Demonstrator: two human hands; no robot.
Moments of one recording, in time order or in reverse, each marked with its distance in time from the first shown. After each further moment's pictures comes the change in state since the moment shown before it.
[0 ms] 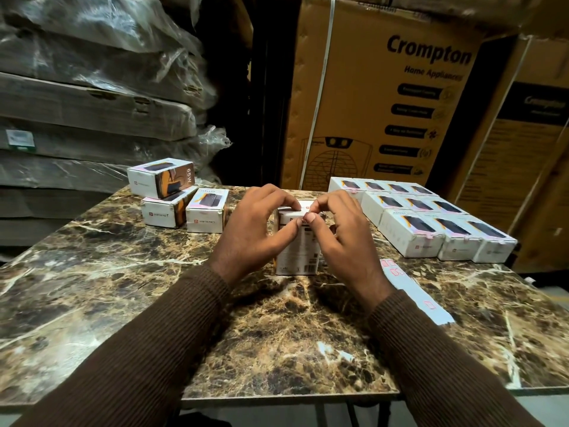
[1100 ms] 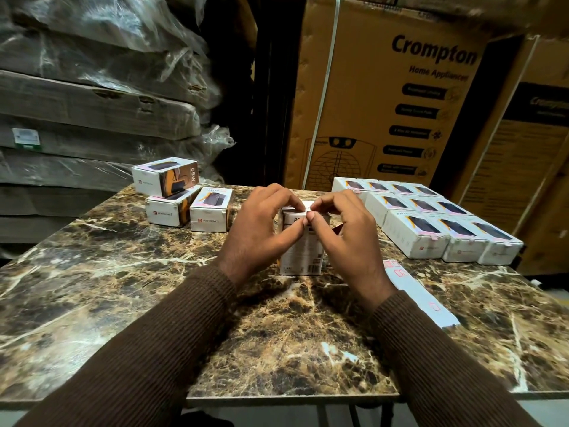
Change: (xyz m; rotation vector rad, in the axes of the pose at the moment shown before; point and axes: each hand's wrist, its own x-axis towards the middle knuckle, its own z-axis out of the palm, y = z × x) left_hand 0.001 0.000 0.005 -0.002 0.043 0.008; right_hand 0.000 -0.006 0.002 0.067 0.066 0.038
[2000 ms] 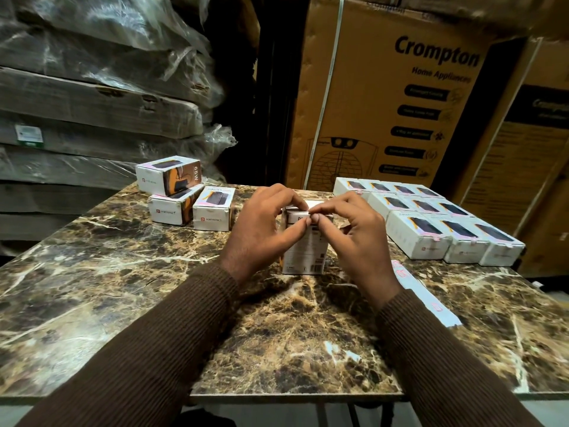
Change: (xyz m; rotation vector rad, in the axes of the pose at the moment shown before) left_hand 0.000 -0.002 0.000 -0.037 -0.013 -0.030; right_hand 0.000 0.006 -0.009 0.014 -0.010 -0.042
